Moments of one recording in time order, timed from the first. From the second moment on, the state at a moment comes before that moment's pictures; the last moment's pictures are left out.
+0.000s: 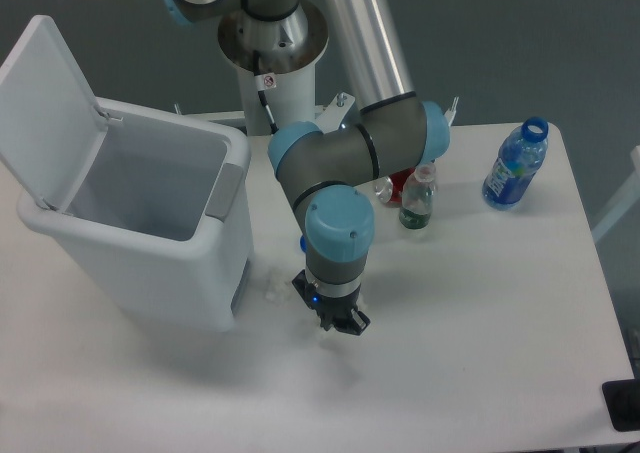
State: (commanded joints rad) arm 2.39 -2.06 -1.55 -1.02 1.52 1.08
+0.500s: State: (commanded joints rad) arm 2.44 -1.91 -1.55 -1.16 1.52 1.26
